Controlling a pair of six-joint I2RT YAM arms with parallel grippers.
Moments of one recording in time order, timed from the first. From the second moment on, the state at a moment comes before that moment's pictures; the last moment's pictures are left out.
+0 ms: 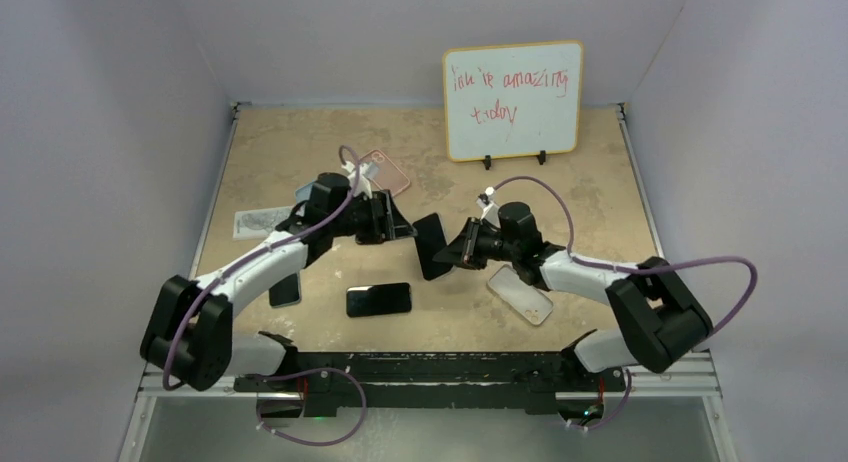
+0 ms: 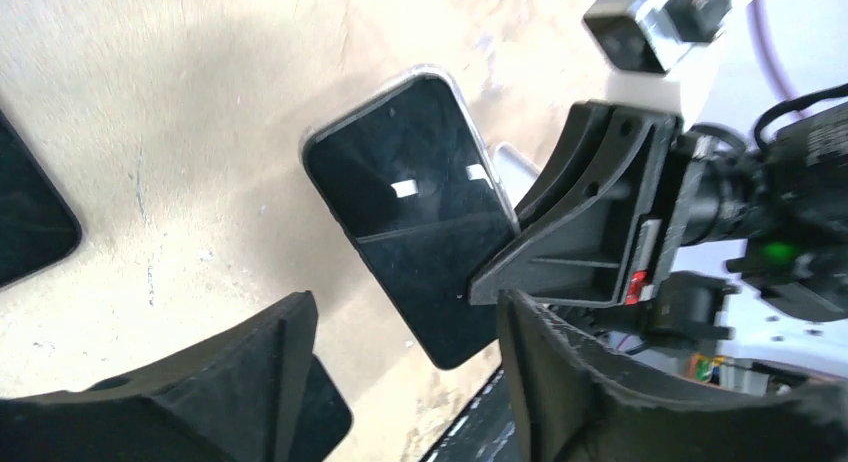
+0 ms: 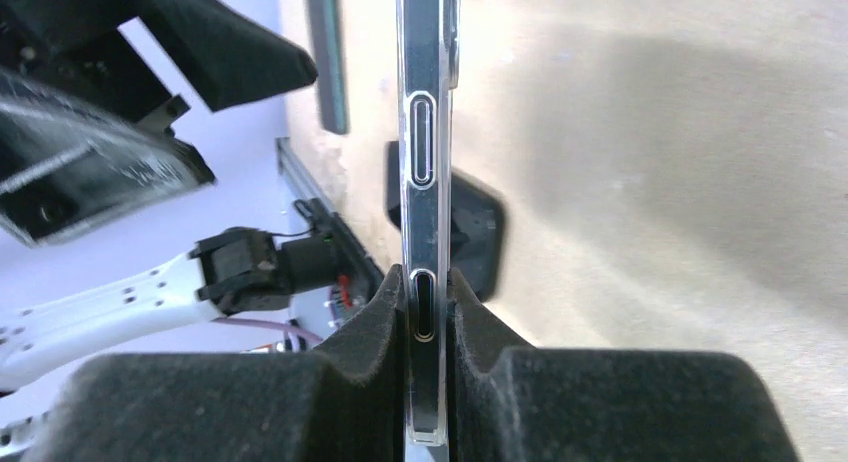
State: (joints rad) left arm -0.47 1.36 0.74 0.00 0.49 -0.65; right arm 0.56 1.45 0.54 0.35 -0.56 0.99
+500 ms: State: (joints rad) left arm -0.38 1.12 0.74 0.14 0.76 -0.84; right arm 0.56 1.14 0.56 0.48 -0.66 1.12
